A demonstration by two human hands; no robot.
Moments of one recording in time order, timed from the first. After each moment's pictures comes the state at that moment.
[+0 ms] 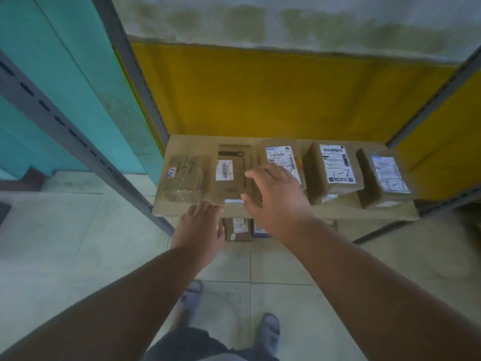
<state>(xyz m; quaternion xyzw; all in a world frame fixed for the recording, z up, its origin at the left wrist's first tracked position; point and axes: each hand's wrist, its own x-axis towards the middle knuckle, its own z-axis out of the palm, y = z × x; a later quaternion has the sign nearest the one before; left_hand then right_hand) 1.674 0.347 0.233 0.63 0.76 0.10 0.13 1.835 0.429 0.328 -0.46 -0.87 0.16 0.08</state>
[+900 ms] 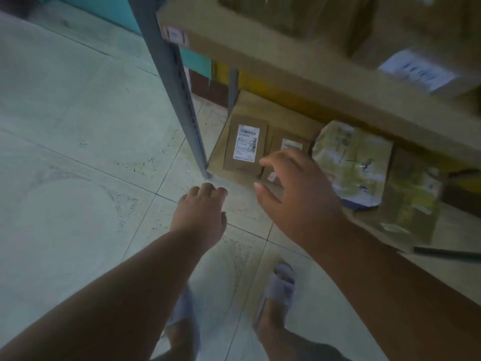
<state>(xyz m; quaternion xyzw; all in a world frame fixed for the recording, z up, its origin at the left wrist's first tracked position) 1.634 0.282 -0.134 0.49 0.84 0.02 0.24 1.763 0.405 -0.031 -0.33 -0.92 0.21 0.05</state>
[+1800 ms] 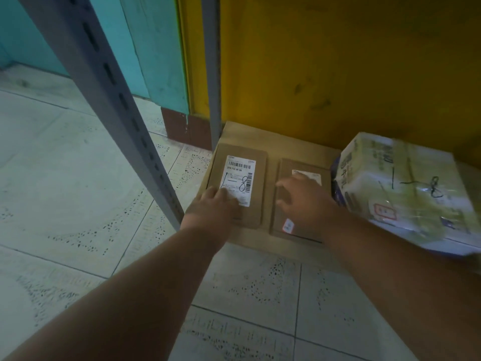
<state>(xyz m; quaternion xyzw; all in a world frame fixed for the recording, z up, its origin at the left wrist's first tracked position) 1.575 0.430 -0.359 0.60 0.79 -0.04 0.12 1.738 0.559 -0.322 -0.42 -0.89 0.17 -0.07</state>
